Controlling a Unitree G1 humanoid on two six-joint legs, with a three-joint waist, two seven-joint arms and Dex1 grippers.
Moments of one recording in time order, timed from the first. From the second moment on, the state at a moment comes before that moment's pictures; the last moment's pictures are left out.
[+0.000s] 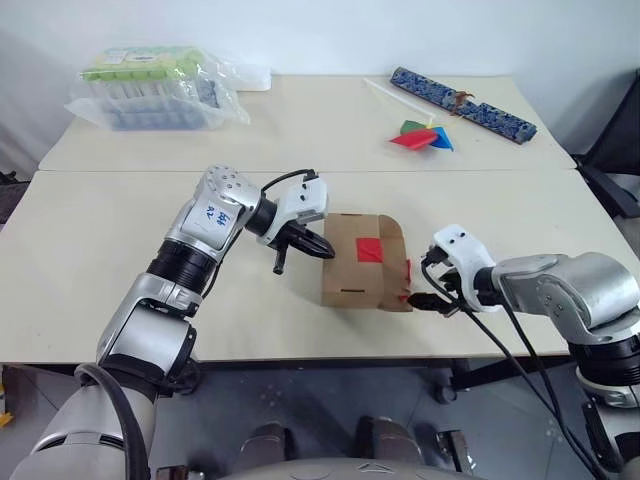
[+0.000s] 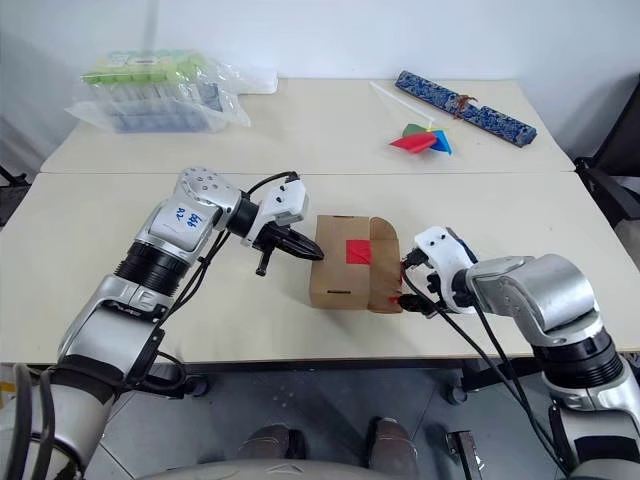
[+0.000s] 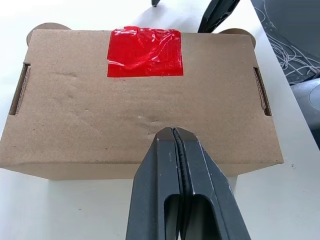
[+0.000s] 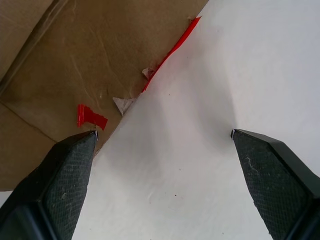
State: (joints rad) left arm -1.08 0.44 -0.36 0.53 0.00 0.35 -1.37; right arm -0.61 -0.80 0.13 -0.30 0.55 1.49 0.46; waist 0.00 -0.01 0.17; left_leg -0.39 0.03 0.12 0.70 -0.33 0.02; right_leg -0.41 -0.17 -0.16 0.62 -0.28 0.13
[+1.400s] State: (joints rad) left arm -1.09 0.45 -0.35 0.55 0.00 0.36 -1.37; right arm -0.70 -0.48 -0.31 0.15 0.76 1.59 0.51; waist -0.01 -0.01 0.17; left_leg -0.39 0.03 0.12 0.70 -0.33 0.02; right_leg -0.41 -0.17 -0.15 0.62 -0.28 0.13
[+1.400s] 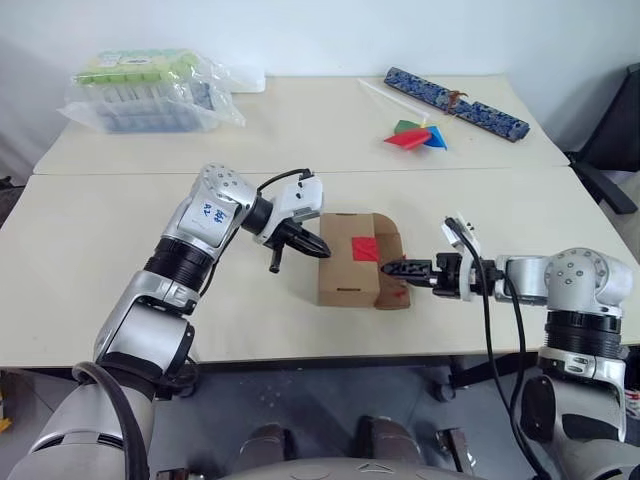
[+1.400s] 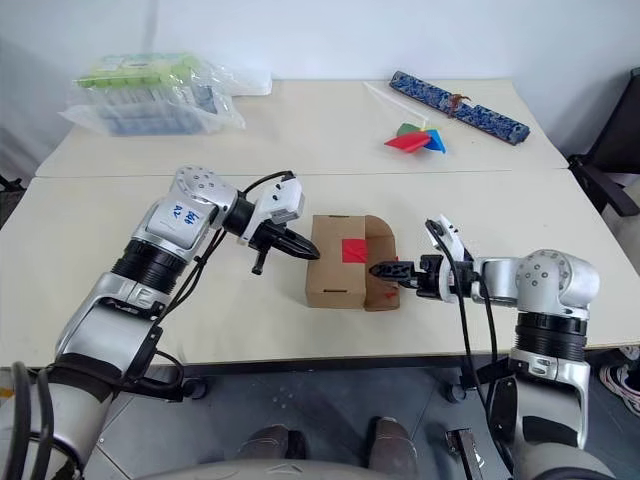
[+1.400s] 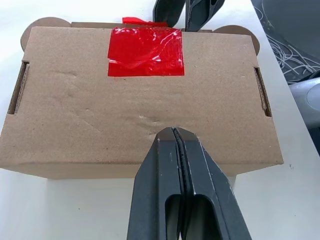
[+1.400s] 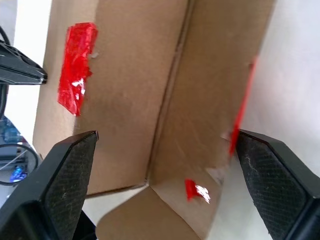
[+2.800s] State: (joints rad) left arm -1.02 0.48 -0.32 0.43 0.00 0.39 -1.33; right arm -0.79 -0.59 -0.15 -0.01 1.06 1.61 0.13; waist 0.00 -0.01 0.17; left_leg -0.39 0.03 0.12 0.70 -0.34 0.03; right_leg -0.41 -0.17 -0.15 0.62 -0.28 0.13
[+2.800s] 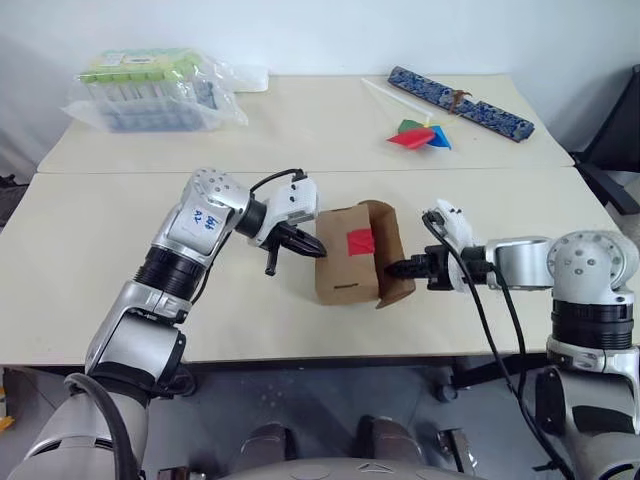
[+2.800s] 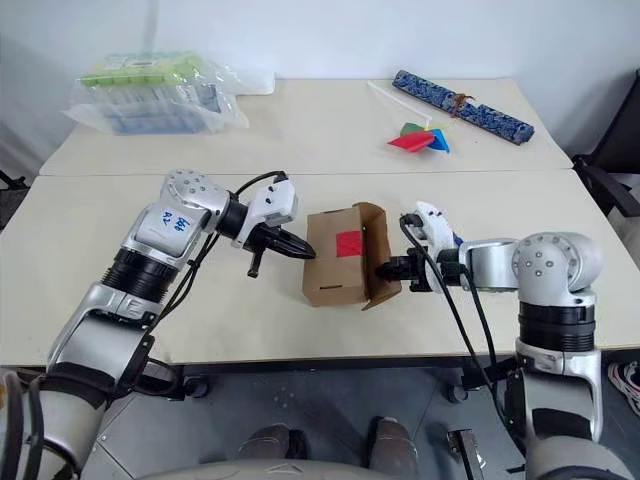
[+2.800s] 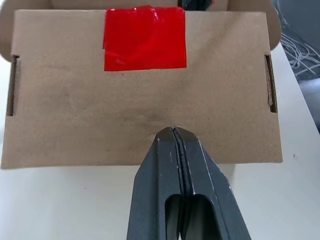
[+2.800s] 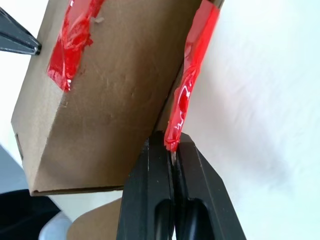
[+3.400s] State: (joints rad) left arm -0.90 0.45 -0.30 0.44 0.01 0.50 -1.21; right arm -0.89 -0.92 0.11 -0.05 1.94 1.37 -0.56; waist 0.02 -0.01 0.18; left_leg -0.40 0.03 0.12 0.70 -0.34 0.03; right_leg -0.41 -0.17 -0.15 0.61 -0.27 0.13
